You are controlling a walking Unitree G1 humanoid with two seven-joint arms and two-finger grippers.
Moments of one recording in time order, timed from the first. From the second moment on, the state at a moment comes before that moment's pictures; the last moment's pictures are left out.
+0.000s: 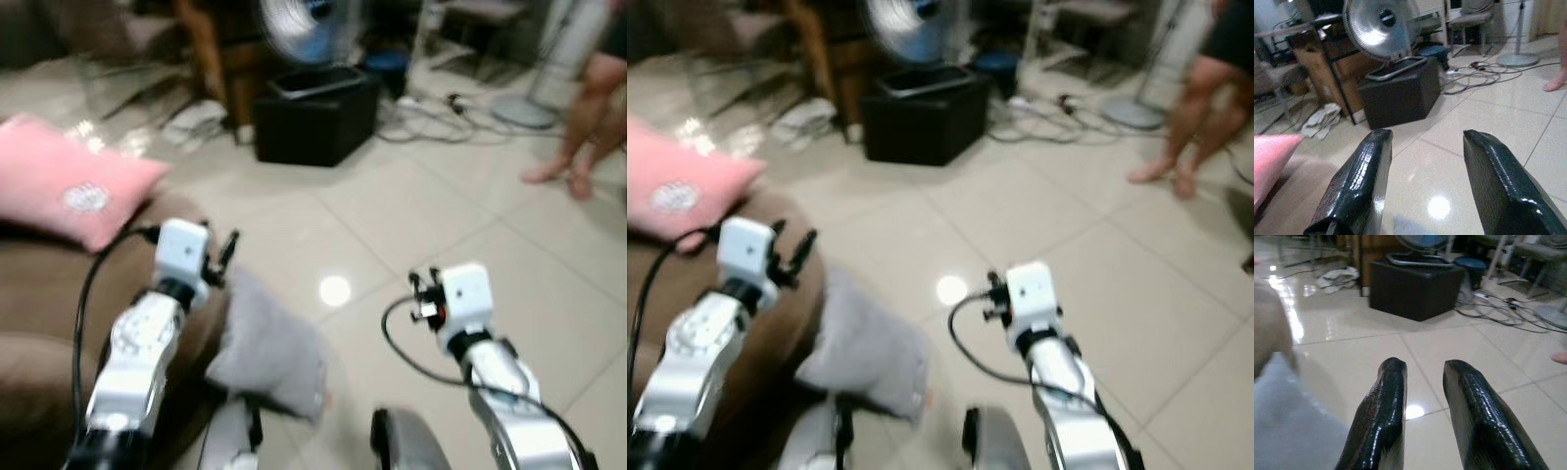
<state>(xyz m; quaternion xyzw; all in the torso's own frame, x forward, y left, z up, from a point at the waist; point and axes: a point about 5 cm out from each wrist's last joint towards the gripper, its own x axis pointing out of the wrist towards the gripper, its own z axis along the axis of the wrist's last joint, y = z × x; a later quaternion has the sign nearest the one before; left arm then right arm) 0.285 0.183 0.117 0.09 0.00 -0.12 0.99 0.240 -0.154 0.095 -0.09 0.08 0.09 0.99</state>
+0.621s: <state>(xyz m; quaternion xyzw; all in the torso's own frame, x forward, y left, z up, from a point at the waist) 0.299 0.176 0.092 0.10 0.06 -0.13 0.98 0.238 -0.162 0.087 -0.11 0.11 0.11 0.98</state>
